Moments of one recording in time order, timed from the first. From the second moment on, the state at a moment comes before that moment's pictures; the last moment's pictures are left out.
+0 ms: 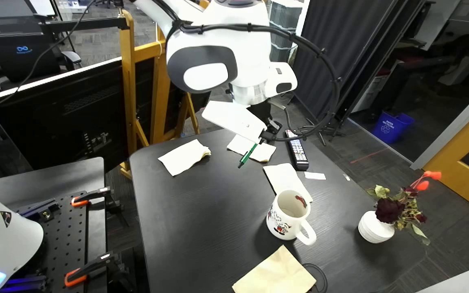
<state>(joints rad) -0.16 0.17 0.07 -2.19 0.22 2.70 -0.76</state>
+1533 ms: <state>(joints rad) -0.08 0.21 -0.12 -2.19 -0.11 3.09 -0.34</state>
